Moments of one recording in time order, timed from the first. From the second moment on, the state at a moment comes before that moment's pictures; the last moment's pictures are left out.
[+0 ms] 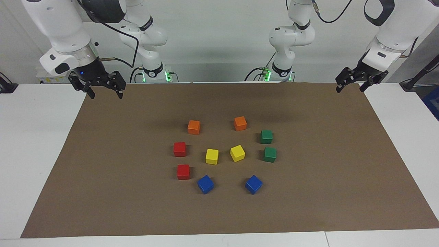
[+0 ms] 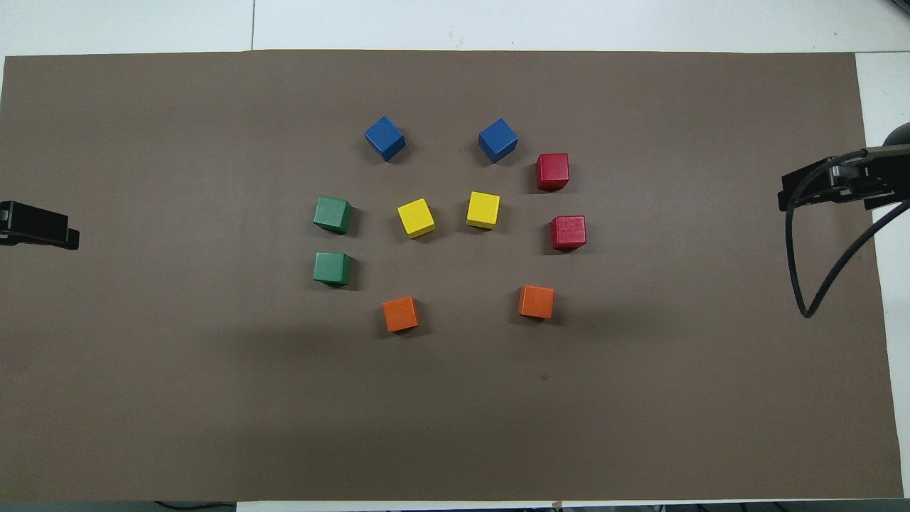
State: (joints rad) left arm 0.01 -0.04 0.02 -1.62 -0.02 1.54 0.07; right arm -0.04 0.06 0.06 -1.47 -0.01 1.50 0.03
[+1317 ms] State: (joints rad) left arm -0.06 -0.05 0.01 -1.68 -0.02 1.60 -0.02; right arm -0.06 0.06 0.06 -1.47 -0.01 1.52 0.03
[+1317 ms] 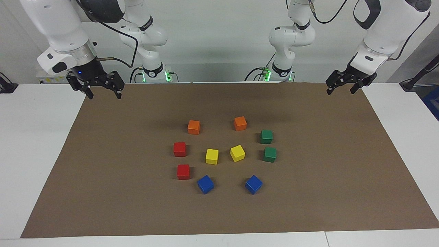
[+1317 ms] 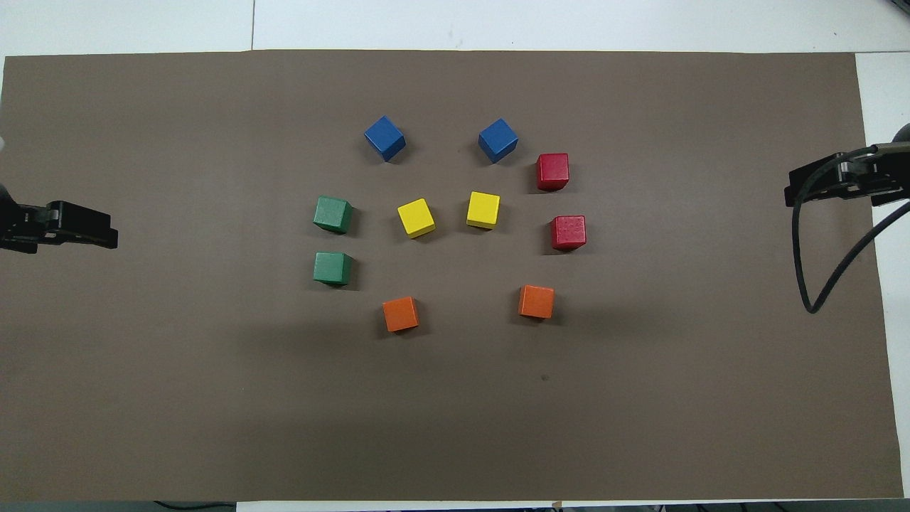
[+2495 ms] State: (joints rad) left arm -0.35 0.03 0.00 -2.10 -0.04 2.14 -0.05; right arm -0.07 0.02 0.06 -1.55 -0.01 1.51 0.03
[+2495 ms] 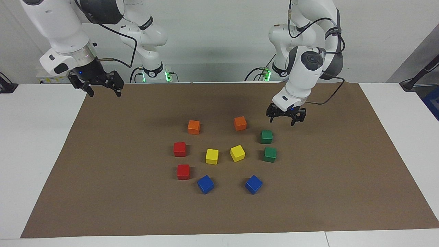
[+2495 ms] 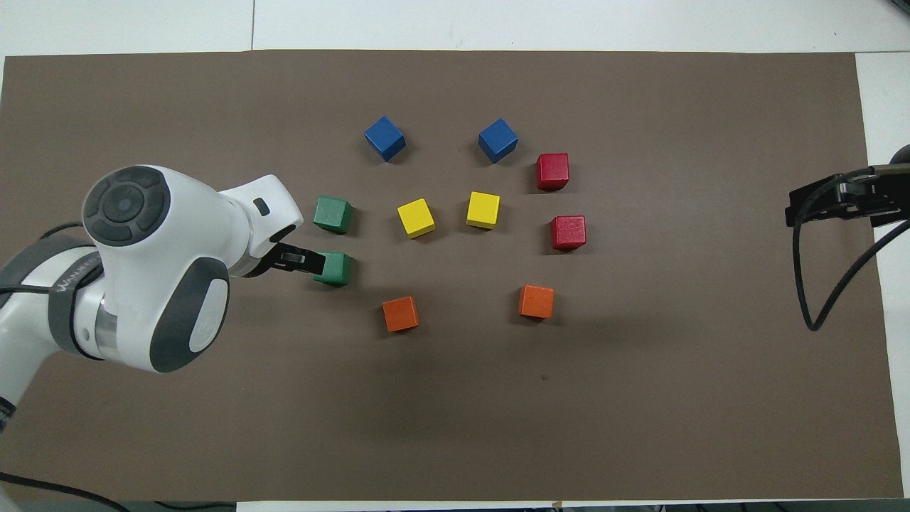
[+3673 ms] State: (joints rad) left arm -0.41 0.20 0.00 -2.14 -0.04 2.36 -0.07; right arm 0.01 0.01 0.08 -1.75 -0.02 1.79 0.16
